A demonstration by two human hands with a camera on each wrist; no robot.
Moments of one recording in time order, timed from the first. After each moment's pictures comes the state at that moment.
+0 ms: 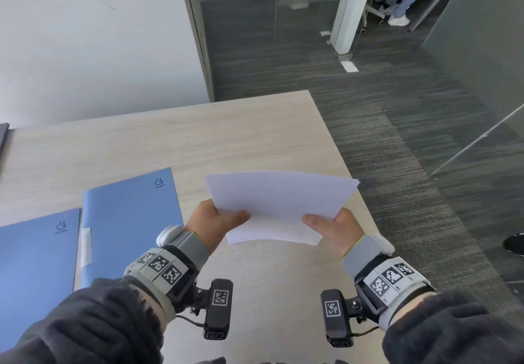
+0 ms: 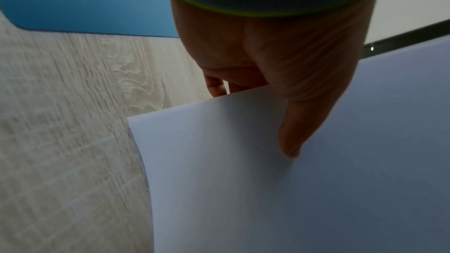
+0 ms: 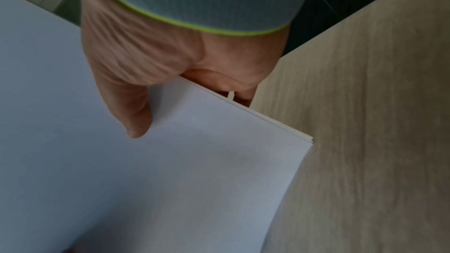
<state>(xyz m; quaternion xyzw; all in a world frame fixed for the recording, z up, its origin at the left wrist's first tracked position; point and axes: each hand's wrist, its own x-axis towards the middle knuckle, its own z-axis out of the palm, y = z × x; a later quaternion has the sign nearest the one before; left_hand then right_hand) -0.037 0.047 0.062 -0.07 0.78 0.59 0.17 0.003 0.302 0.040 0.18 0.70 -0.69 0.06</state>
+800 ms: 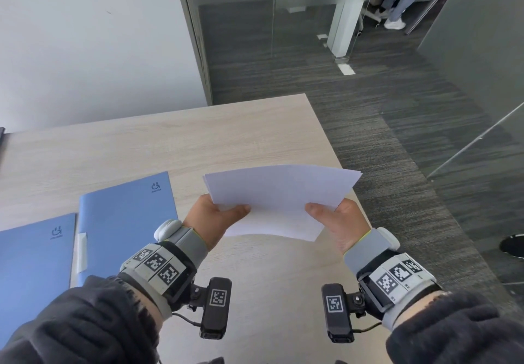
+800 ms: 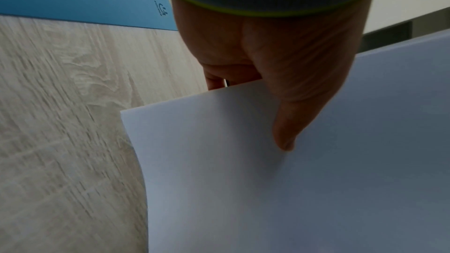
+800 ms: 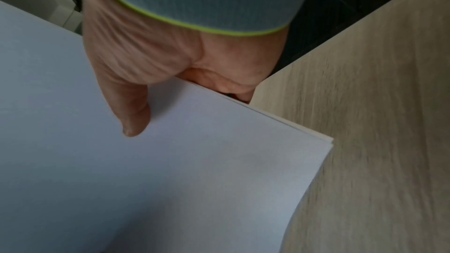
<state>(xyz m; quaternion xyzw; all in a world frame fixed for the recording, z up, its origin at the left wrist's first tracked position) -0.044 0.054 0.084 -0.02 0.80 0.58 0.14 -0.007 0.308 0.062 0.16 0.66 -0.73 0.02</state>
